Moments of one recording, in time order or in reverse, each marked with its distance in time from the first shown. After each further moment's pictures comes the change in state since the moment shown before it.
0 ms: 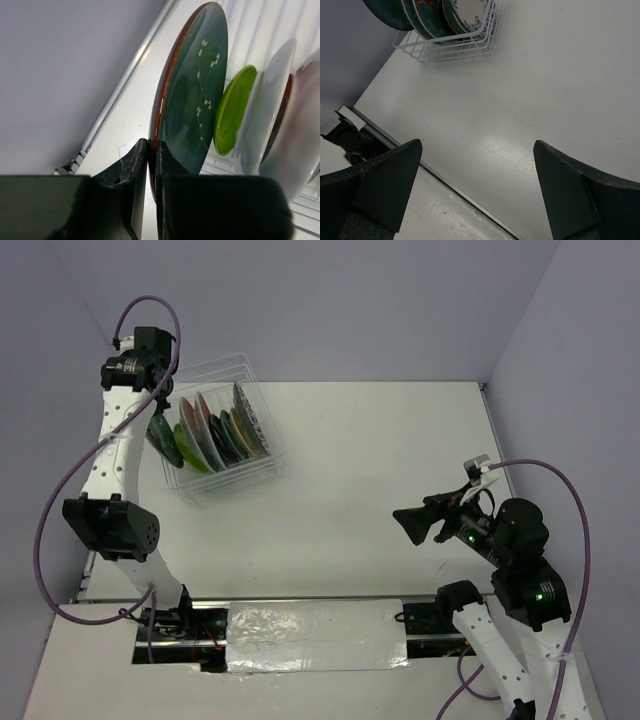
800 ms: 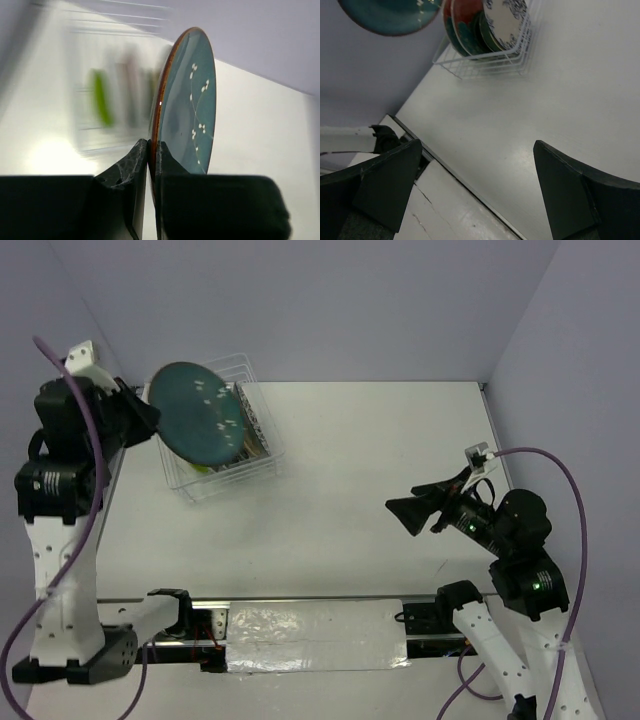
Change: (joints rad) left arm 0.004 -0.589 -0.182 0.149 0.476 -0.016; right arm 0.000 0.048 0.015 0.106 -0.090 0.120
